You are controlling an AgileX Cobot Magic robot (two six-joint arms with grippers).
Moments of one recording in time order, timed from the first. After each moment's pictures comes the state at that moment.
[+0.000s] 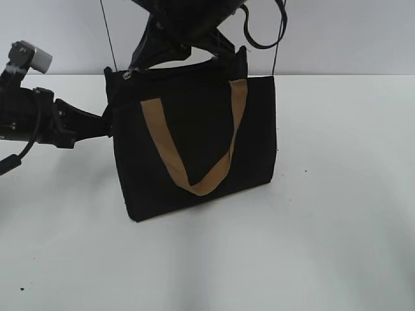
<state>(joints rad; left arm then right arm) -0.04 1.74 -0.82 -1.62 0.74 2.08 0.59 1.93 -1.72 0.60 0.83 0.22</state>
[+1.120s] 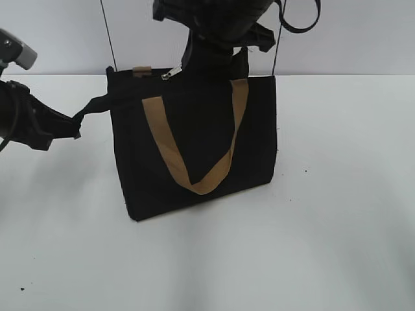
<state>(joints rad) -0.04 1.59 -0.82 -1.27 0.54 1.79 0.55 1.92 -1.72 0.30 0.88 0.25</state>
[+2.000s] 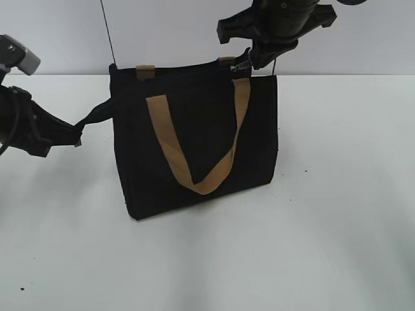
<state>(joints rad) -0.04 1.58 -0.82 -1.16 0.56 1.69 0.49 1.92 -1.72 -0.10 1.01 0.24</state>
